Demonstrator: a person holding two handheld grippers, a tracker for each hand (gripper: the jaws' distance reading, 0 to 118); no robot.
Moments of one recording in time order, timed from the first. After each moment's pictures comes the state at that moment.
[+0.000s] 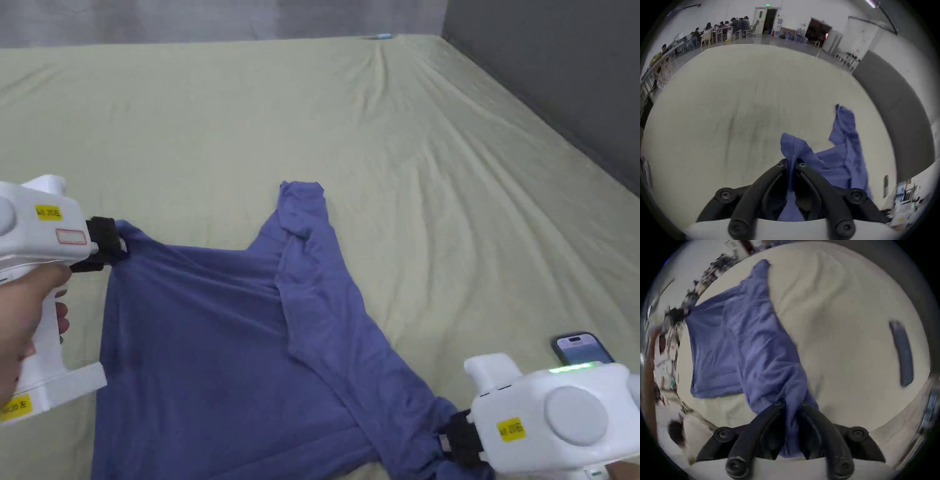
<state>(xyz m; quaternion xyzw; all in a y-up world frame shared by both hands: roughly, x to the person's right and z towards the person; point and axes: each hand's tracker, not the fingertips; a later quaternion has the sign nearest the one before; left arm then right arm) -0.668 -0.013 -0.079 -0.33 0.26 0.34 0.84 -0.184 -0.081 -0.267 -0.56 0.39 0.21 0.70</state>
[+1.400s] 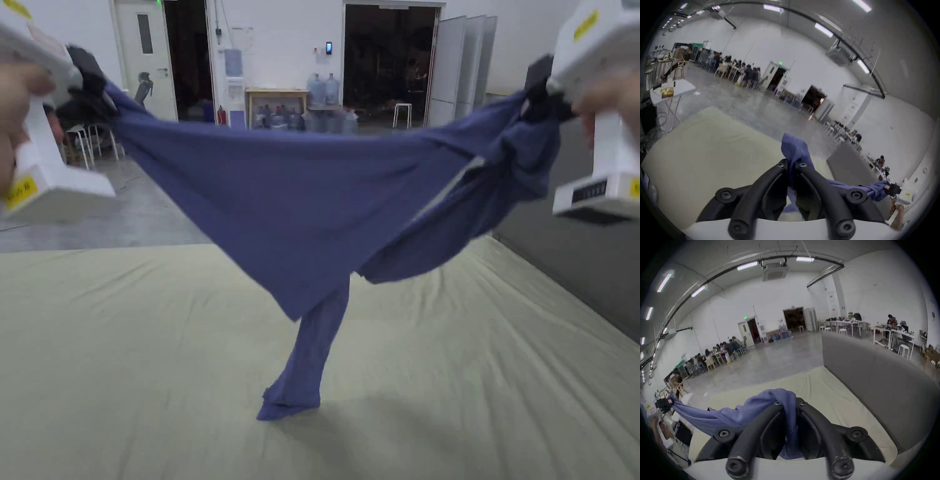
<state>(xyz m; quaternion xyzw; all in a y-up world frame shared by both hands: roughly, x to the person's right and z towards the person) -0.754 0.318 -0.115 -0.13 0.31 0.33 0.88 -0.356 0.324 -0.514 -0.28 0.35 -0.01 0.89</state>
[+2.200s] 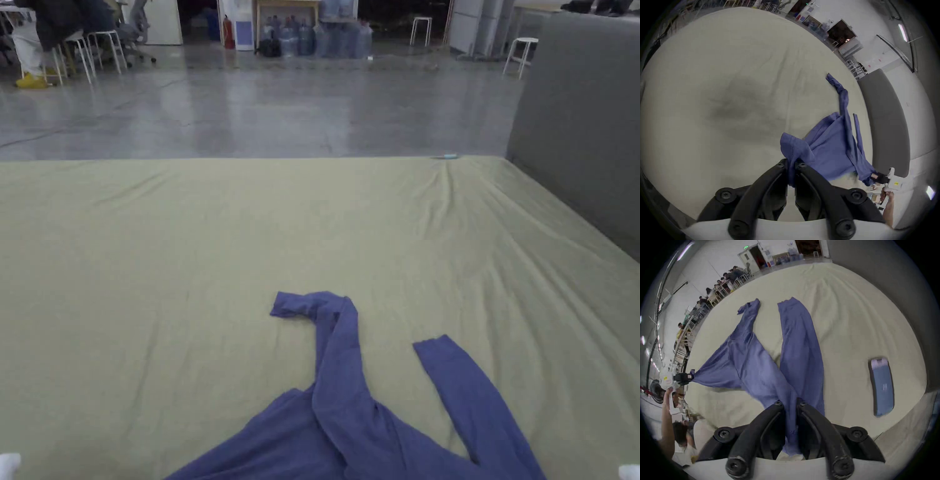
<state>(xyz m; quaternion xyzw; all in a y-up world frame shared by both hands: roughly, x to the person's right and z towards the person) -0.614 -0.079 0.131 -0.36 0.24 0.49 0.76 -0.121 -0.054 -0.316 -0.58 0.38 0.09 0.71</state>
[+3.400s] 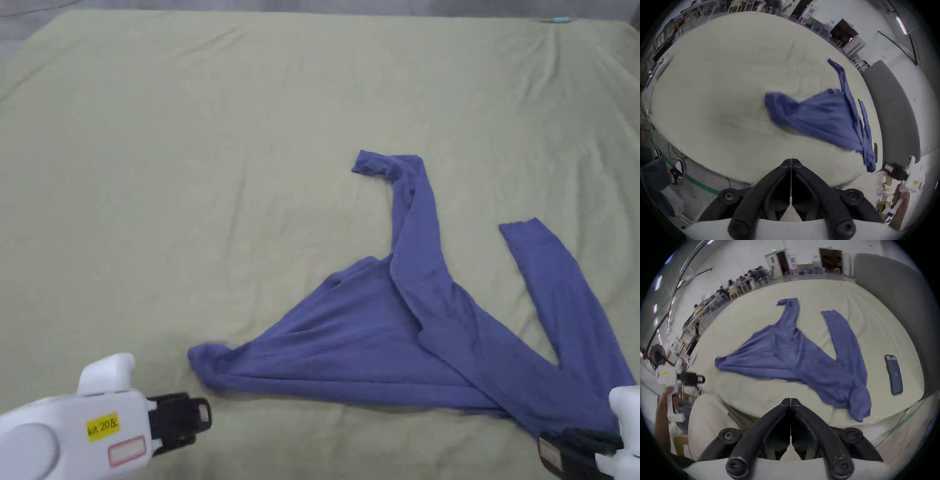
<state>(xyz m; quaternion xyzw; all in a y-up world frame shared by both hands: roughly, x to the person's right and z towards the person) -0.490 -0.073 0.185 -0.37 0.32 0.42 0.76 -0.153 -0.046 -0.161 -0.46 0.46 0.19 0.73</state>
